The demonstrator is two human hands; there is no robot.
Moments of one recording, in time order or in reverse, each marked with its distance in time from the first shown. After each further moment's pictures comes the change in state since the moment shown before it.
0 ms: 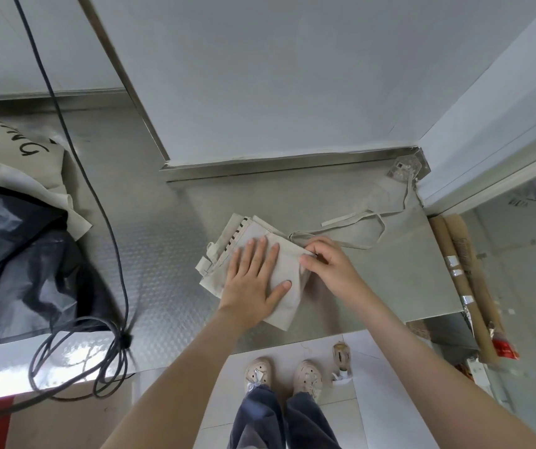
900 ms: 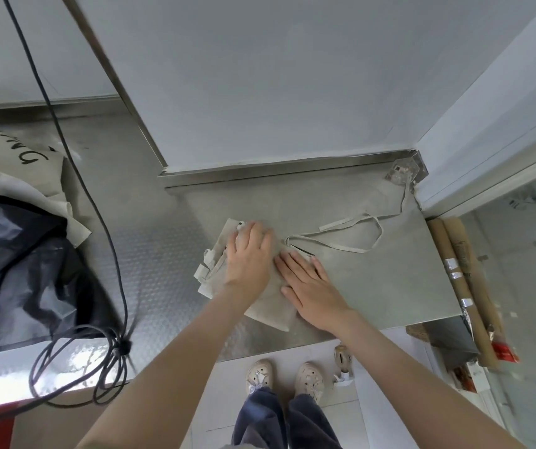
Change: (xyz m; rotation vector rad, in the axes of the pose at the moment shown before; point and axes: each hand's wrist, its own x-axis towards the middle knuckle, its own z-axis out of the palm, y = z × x) left_hand 0.046 0.009 -0.037 0.246 0.096 -0.073; right_hand -0.011 0.035 0.026 -0.942 -0.262 -0.264
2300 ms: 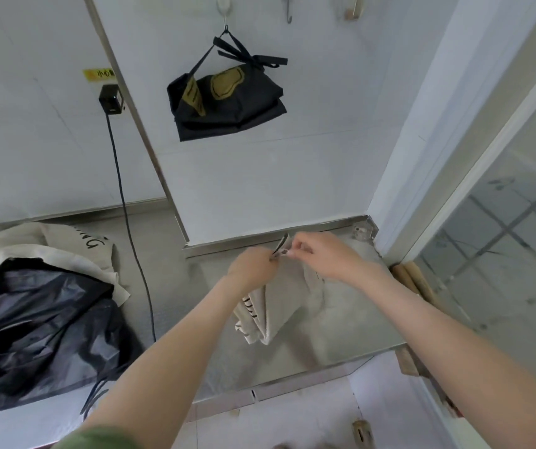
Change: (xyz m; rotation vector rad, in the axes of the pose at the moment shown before) left_hand -0.003 0.012 -0.177 -0.435 -0.214 -0.032; right_hand -0.038 -0.054 -0.220 0.252 0.236 0.114
